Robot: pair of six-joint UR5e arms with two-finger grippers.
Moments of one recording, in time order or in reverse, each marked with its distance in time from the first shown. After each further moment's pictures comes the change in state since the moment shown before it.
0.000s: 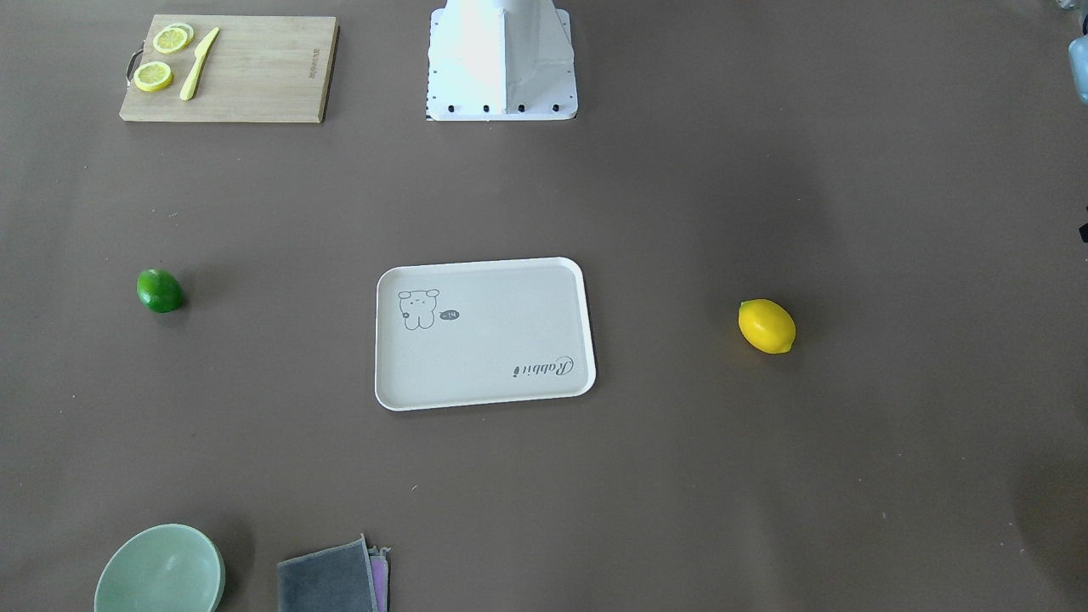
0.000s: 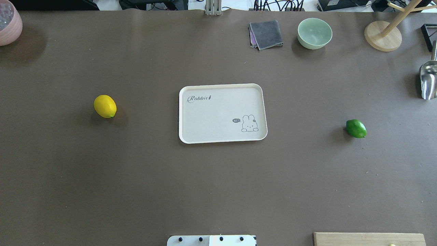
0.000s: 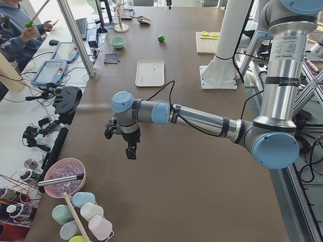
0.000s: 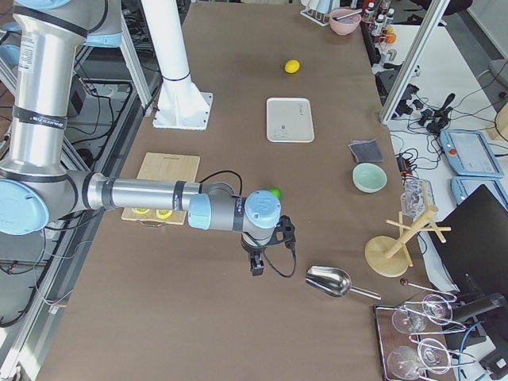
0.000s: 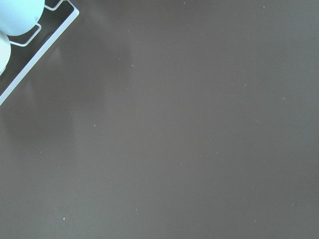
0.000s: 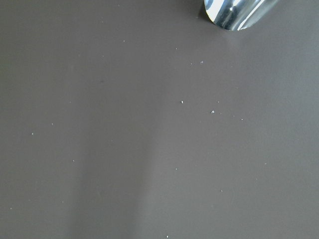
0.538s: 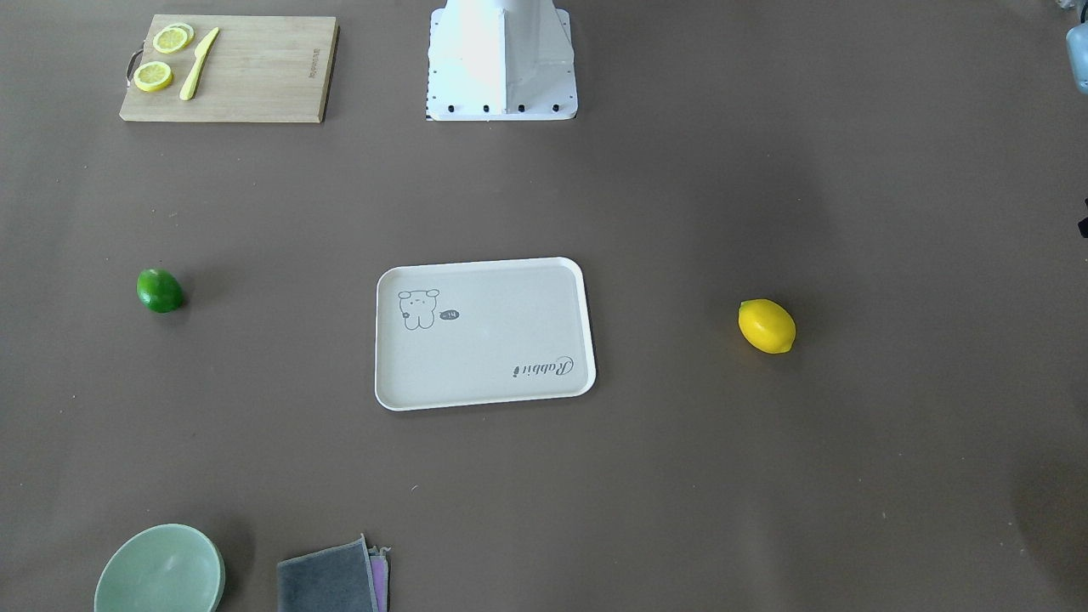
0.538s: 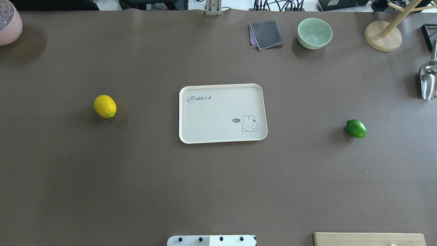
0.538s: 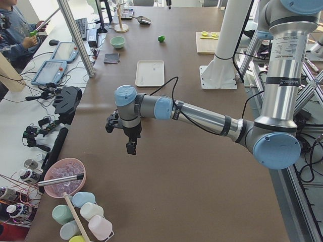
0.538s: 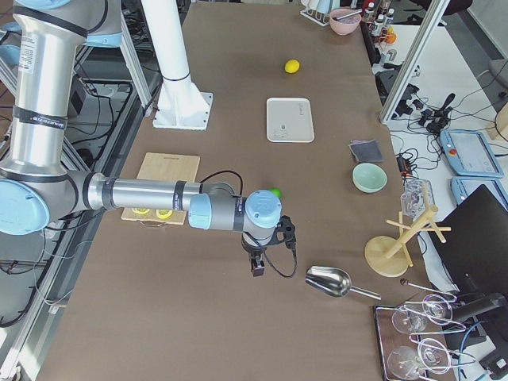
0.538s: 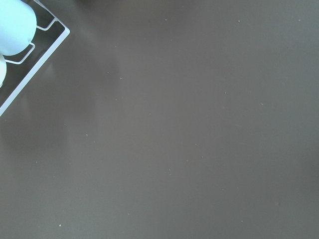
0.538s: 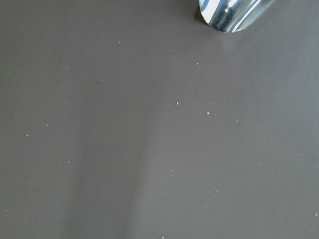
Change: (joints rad) left arm 0.002 0.011 -0.051 0.009 0.003 0.001; right arm 0.000 0.006 -0.001 0.001 -0.015 0.004
